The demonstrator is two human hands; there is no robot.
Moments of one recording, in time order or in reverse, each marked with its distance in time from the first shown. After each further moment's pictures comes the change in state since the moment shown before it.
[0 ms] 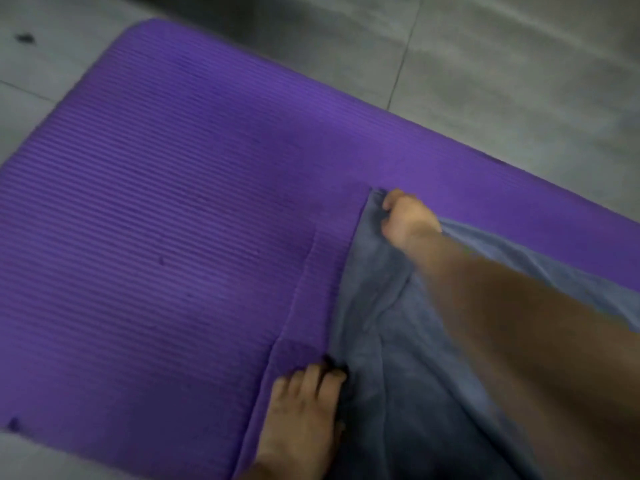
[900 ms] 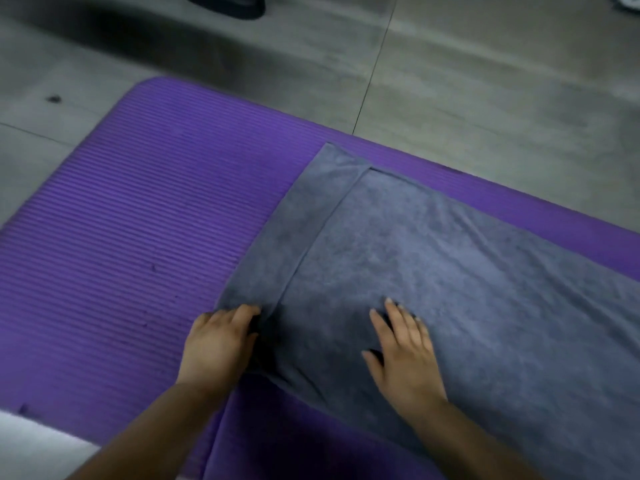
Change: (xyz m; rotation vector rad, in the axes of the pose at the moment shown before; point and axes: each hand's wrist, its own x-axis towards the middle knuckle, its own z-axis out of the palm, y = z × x) left_hand 0.026 -0.046 -0.055 0.280 0.209 -0.072; right_hand -0.155 0.101 0.090 -0.150 0.279 -0.321
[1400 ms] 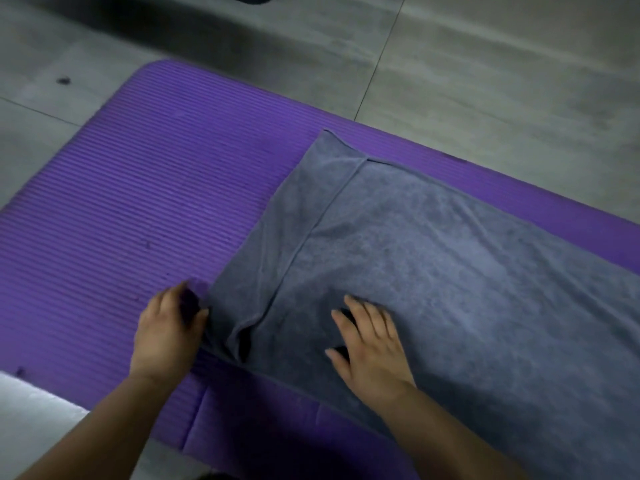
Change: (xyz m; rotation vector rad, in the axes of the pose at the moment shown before) left_hand -0.018 -0.004 -0.017 -0.214 0.005 -0.611; right_hand -0.002 -0.009 0.016 0.054 0.229 -0.231
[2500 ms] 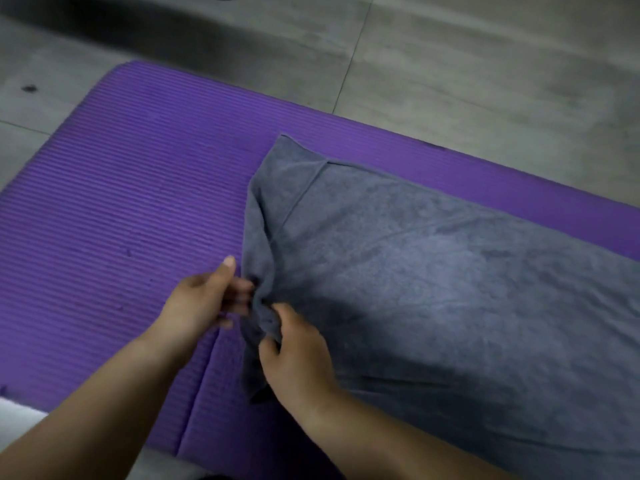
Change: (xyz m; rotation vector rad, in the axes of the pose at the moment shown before) left_hand 0.009 0.084 -0.025 -0.737 -0.410 -0.365; right_hand 0.033 -0.082 -0.054 0.834 -0.206 0.388
